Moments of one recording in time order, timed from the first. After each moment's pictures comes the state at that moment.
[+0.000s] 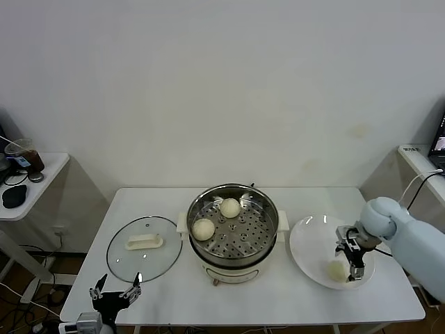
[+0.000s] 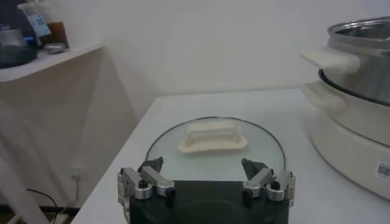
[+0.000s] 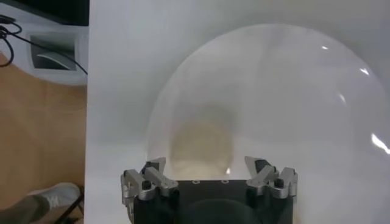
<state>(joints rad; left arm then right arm) 1.69 -1.44 -0.69 -2.08 -0.10 0.31 -0.02 -0.40 0.61 -0.35 1.38 -0.39 -0.21 -1.38</state>
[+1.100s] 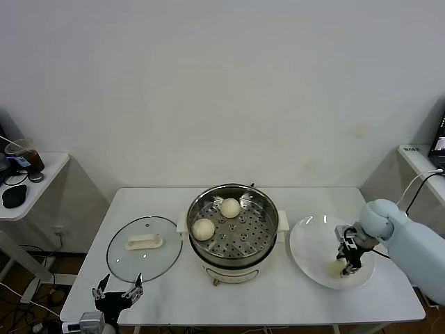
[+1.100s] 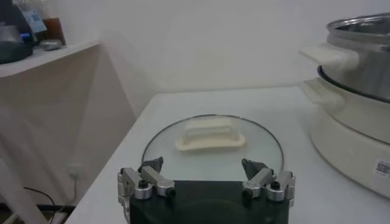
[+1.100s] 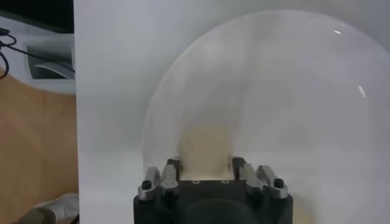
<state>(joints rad) 1.68 -1.44 -0.68 -2.07 -0.10 0.31 -0.02 -0.38 0.62 -0.33 1.34 -0.37 -0.25 -1.37</state>
